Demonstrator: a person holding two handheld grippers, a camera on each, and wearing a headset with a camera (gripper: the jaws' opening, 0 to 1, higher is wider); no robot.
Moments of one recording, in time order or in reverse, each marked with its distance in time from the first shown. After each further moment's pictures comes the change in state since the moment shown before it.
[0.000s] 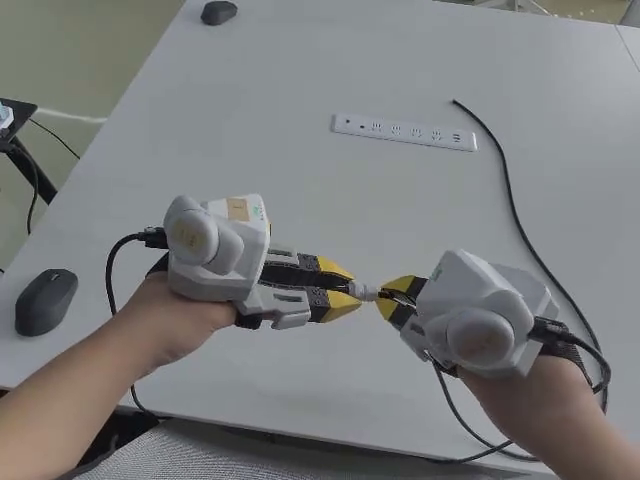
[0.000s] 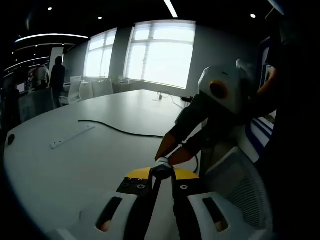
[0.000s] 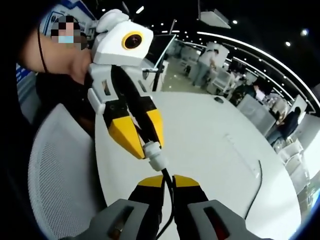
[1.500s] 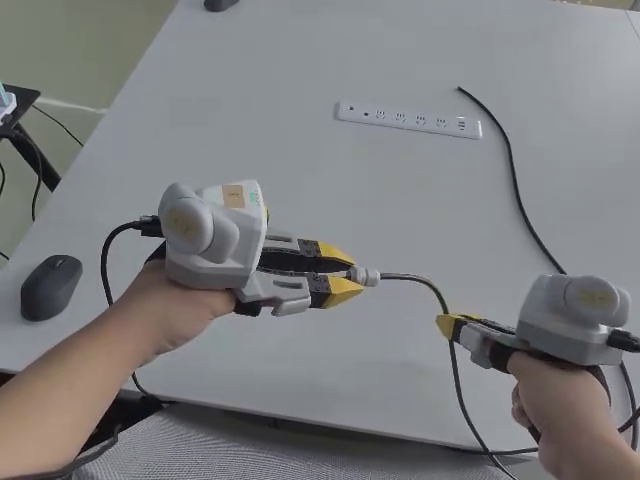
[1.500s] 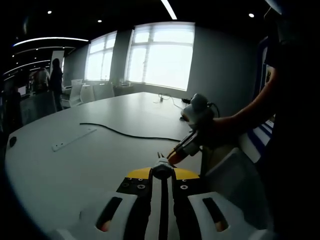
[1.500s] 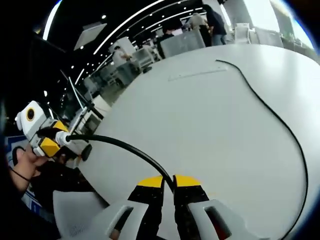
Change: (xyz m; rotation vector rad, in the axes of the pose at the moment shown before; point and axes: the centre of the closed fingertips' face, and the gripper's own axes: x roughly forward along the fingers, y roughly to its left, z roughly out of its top) left arm -0.003 -0.006 0.006 0.013 -0.020 0.015; right arm 0.001 -0.034 -0.125 1.030 0.020 -0.113
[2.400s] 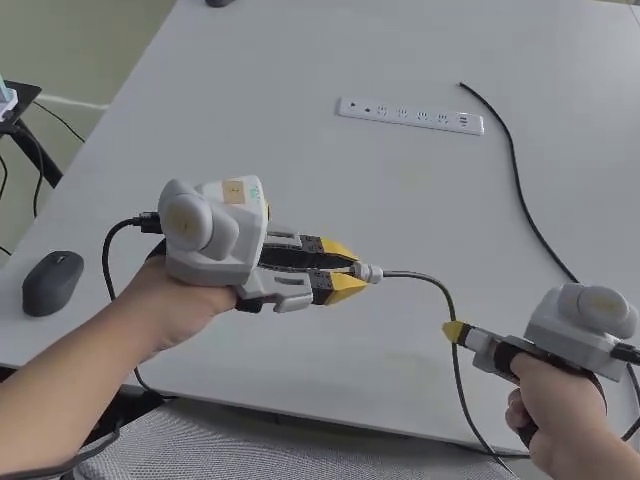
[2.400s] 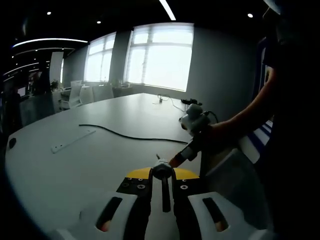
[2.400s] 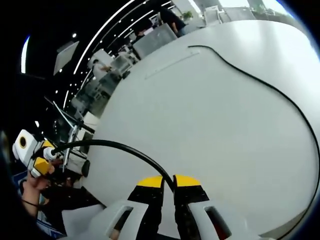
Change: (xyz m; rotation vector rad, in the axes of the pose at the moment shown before) left arm 0.003 -0.002 0.001 0.009 -0.004 -0.004; right arm -0.001 -0.015 -0.023 0.227 0.023 -0.036
